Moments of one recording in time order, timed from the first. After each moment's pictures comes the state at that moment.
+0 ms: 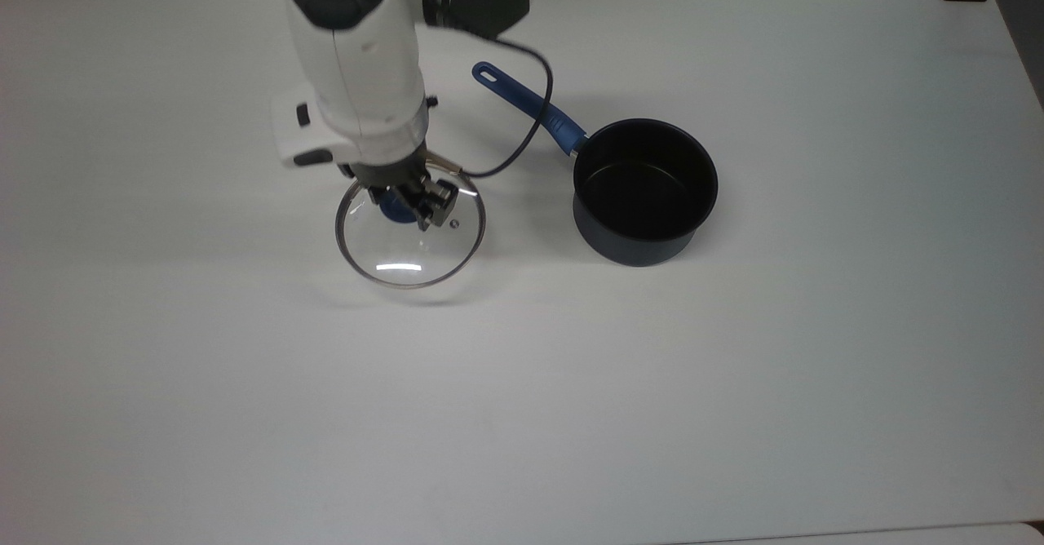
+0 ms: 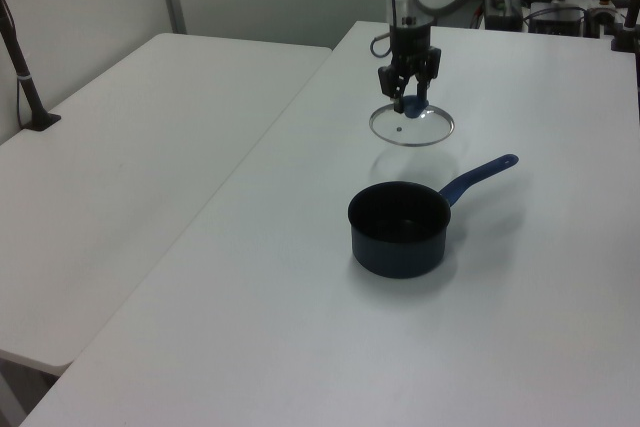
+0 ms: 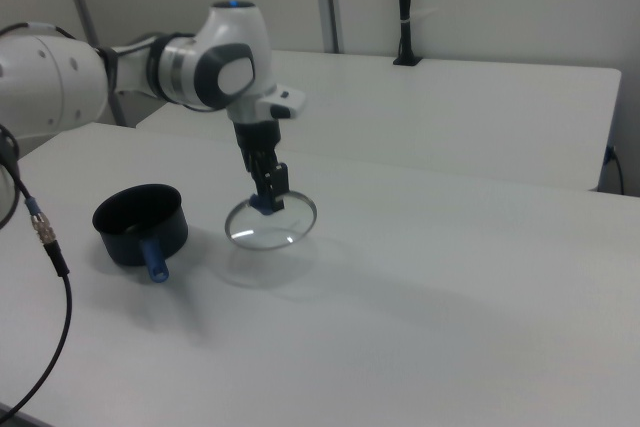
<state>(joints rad) 0.16 0.46 -0.22 -1.47 0.07 1.88 0.44</state>
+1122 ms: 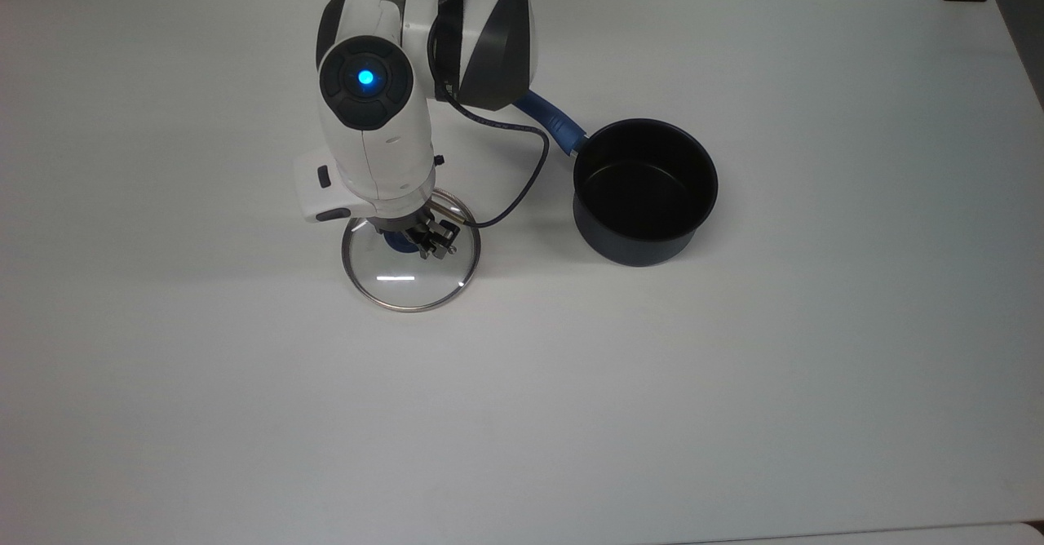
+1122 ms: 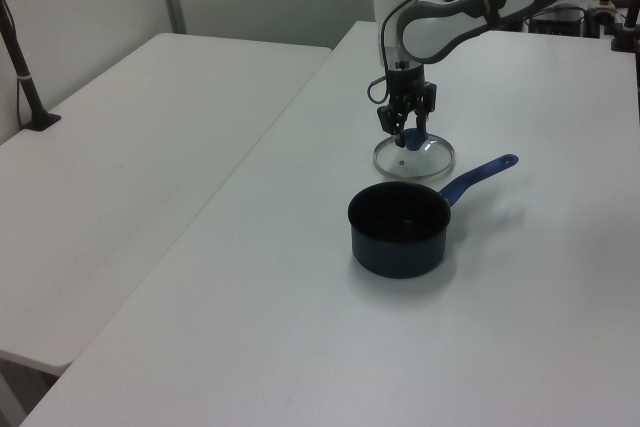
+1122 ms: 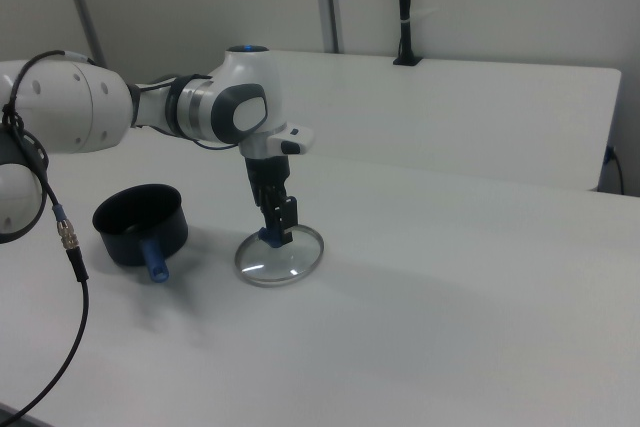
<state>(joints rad) 0.16 0.56 -0.21 -1.48 0.05 1.95 0.44</state>
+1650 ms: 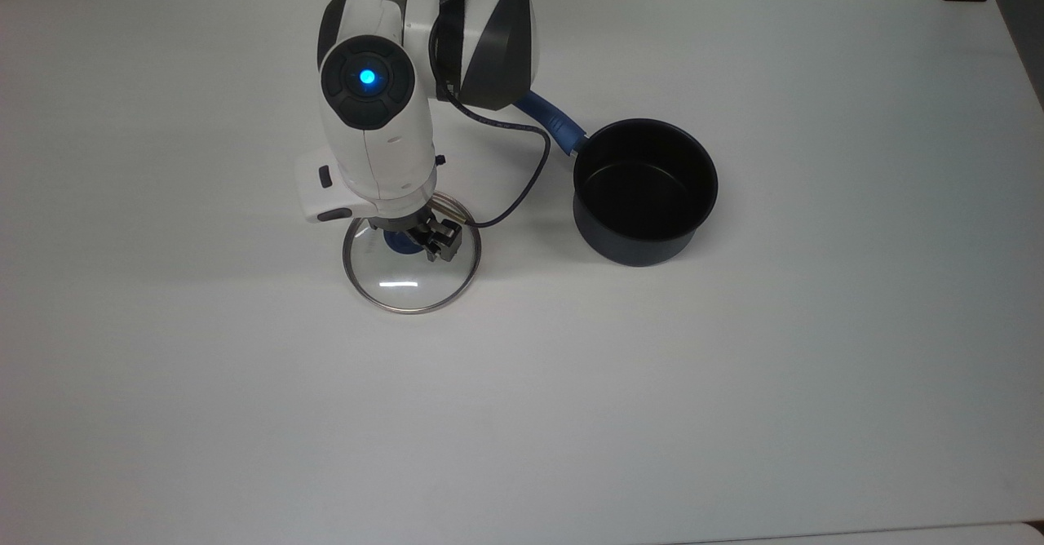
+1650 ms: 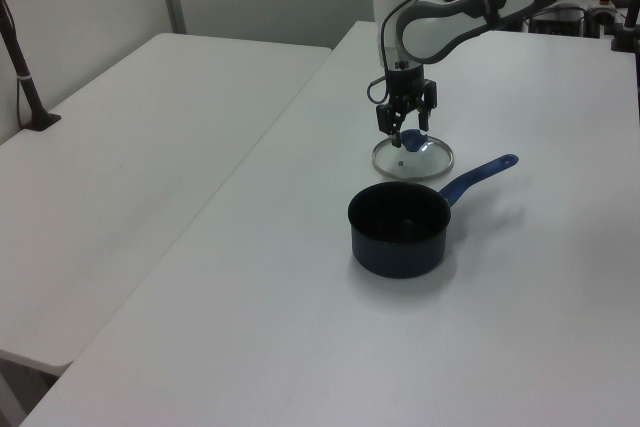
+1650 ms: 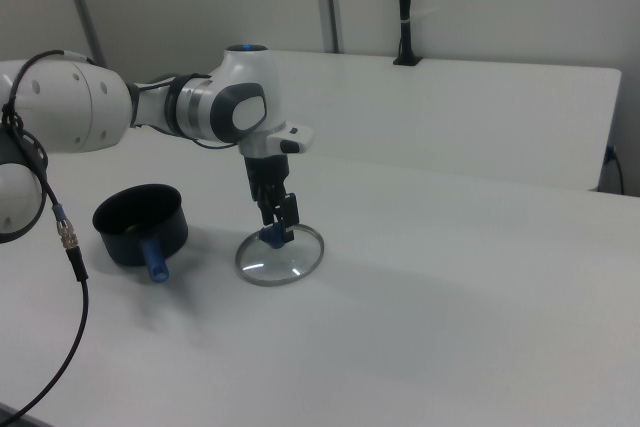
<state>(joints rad) 0.16 0.56 -0.21 -1.48 0.05 1.95 0.44</state>
